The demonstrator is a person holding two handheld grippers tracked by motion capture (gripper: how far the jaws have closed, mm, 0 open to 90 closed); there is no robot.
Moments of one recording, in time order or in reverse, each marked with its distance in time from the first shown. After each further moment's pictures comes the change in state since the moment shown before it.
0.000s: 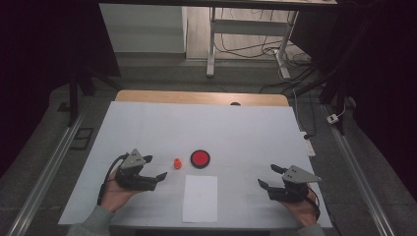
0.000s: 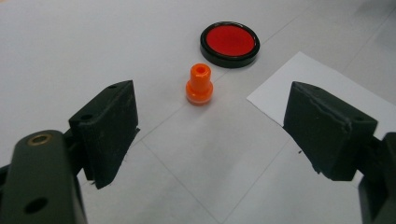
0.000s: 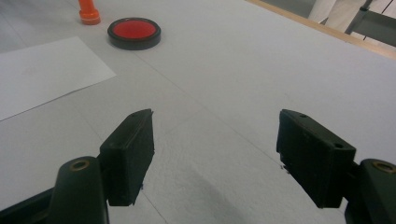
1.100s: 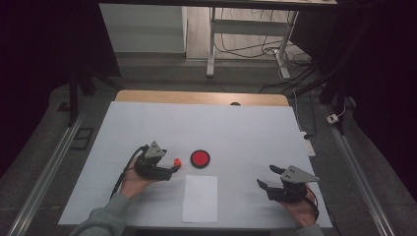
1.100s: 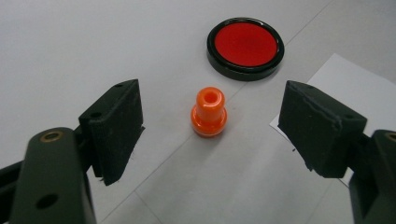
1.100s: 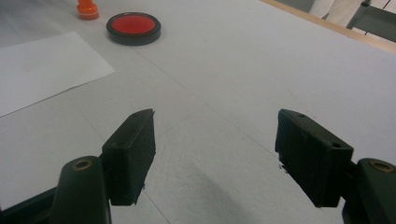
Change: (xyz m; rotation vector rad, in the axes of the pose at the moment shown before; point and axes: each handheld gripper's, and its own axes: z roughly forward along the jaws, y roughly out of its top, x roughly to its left) left arm 0.005 0.020 0.054 0.077 0.016 0.039; right arm 0.002 0.000 0.003 0.018 -0.005 0.002
